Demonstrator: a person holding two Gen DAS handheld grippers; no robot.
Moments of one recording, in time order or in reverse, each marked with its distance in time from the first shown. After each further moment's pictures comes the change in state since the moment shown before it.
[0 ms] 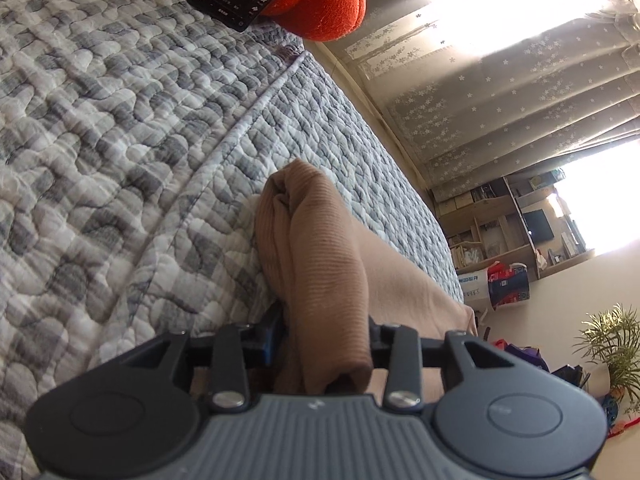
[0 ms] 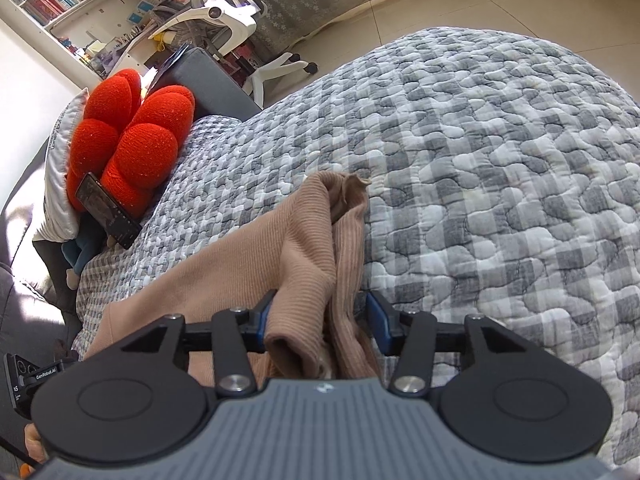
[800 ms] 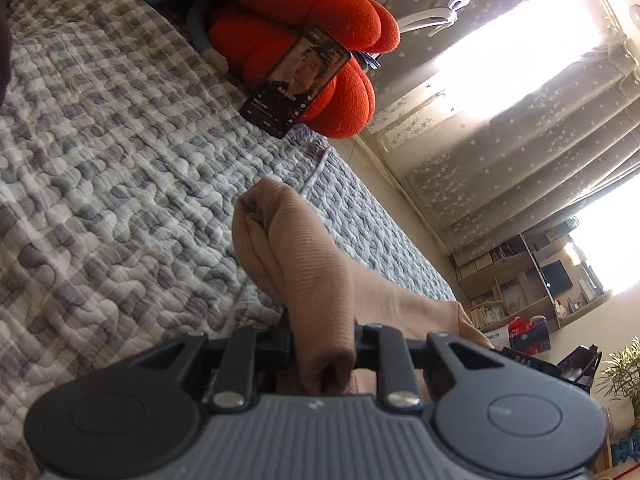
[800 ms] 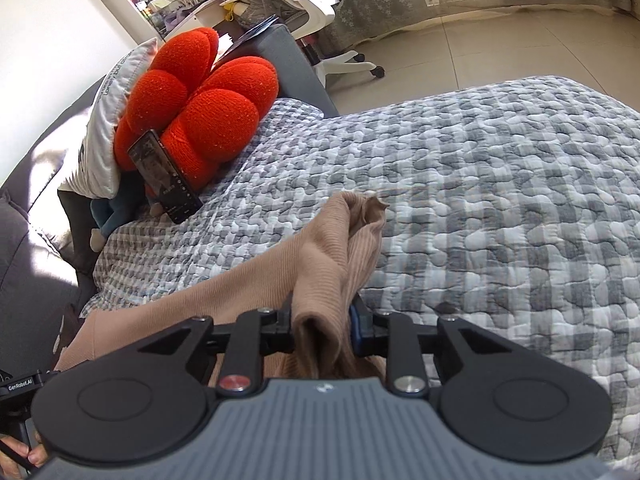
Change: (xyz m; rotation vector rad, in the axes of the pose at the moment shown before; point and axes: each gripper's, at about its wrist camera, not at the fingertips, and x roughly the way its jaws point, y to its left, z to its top) left arm -0.109 0.006 -0.012 -0.013 -0.260 0.097; right arm 0.033 0.116 0.009 -0.195 0.014 0.055
